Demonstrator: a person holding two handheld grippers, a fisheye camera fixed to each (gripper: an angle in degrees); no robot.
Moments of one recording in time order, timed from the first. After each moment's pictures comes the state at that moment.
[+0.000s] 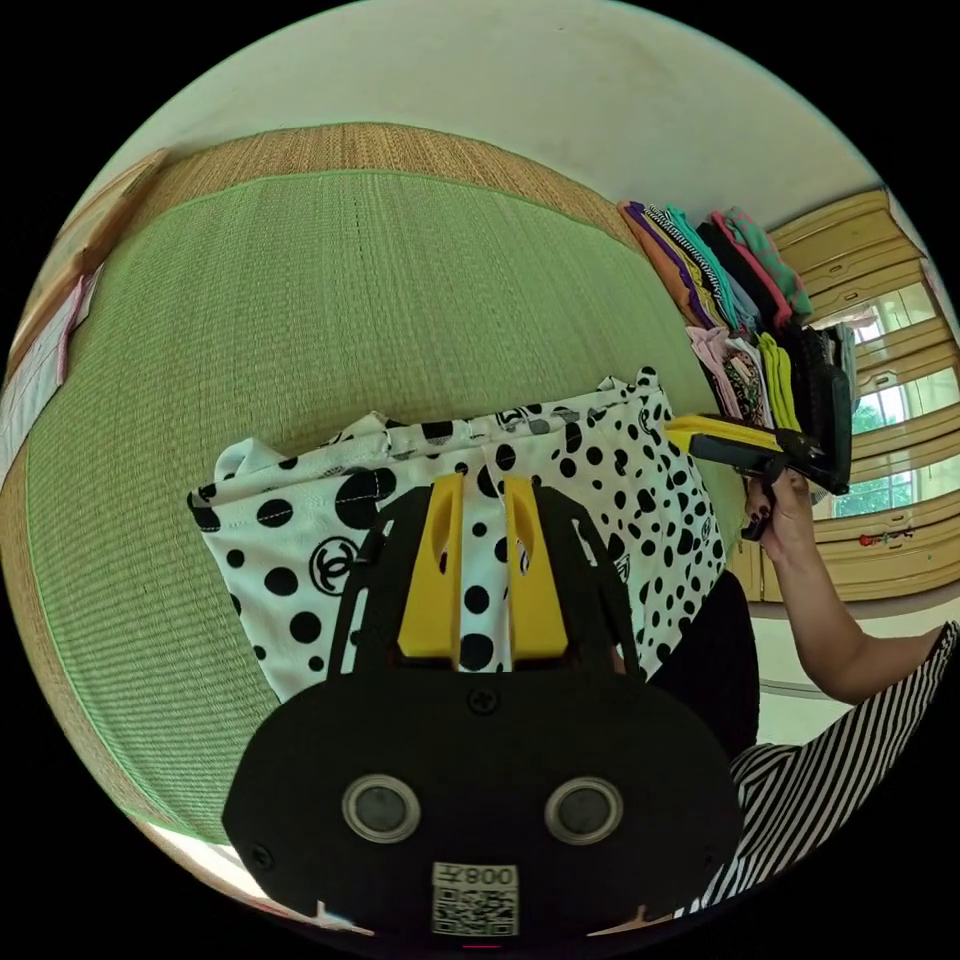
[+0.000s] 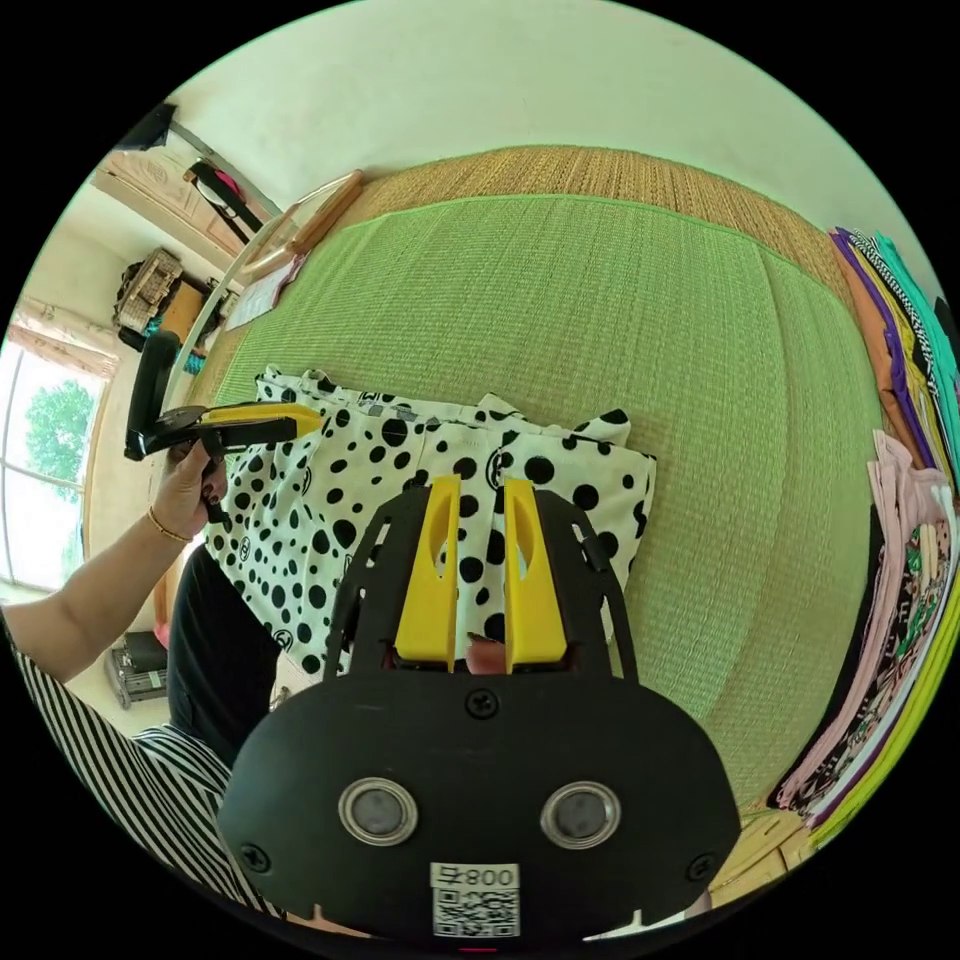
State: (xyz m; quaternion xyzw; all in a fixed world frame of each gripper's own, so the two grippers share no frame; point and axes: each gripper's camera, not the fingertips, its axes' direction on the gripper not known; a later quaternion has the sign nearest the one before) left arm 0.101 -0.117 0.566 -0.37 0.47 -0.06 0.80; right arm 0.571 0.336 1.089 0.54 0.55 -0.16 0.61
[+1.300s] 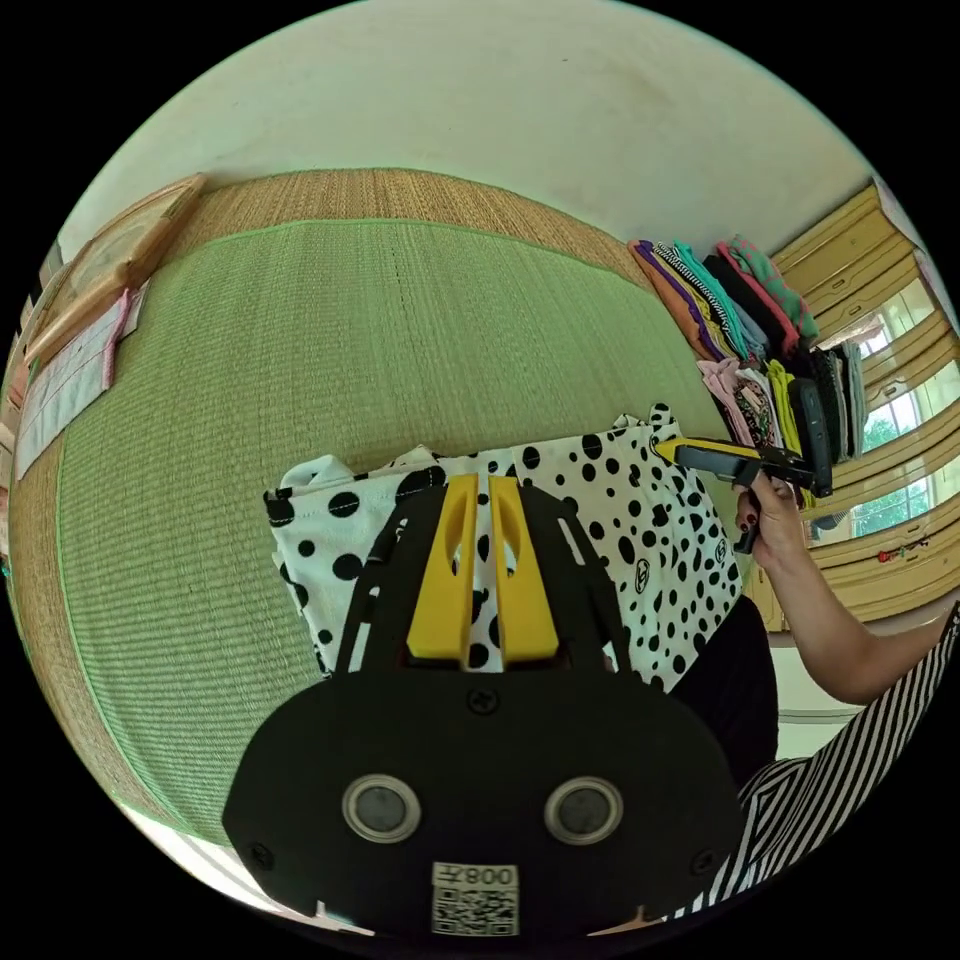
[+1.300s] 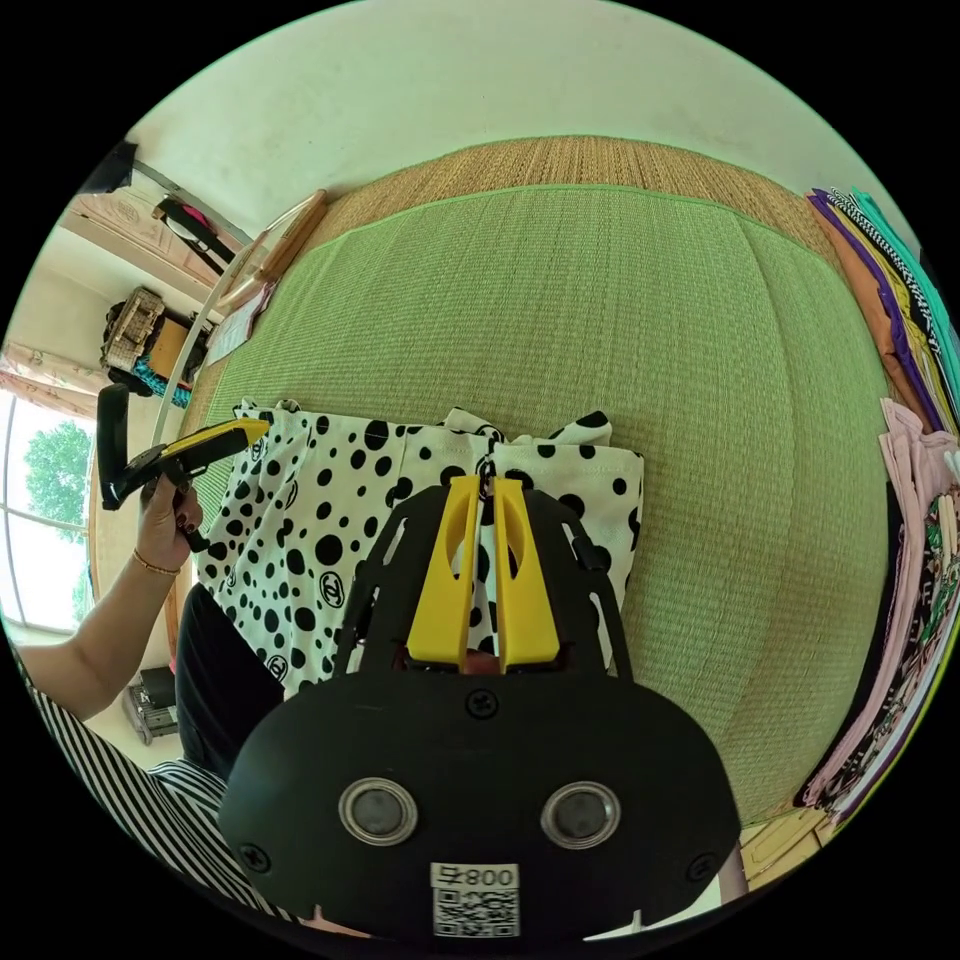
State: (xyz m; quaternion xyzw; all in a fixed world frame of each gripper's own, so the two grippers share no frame) left arm 0.124 -0.103 0.573 -0.32 0.43 -0.08 0.84; right arm 0.586 0.316 1.084 0.57 0.52 -0.14 0.62
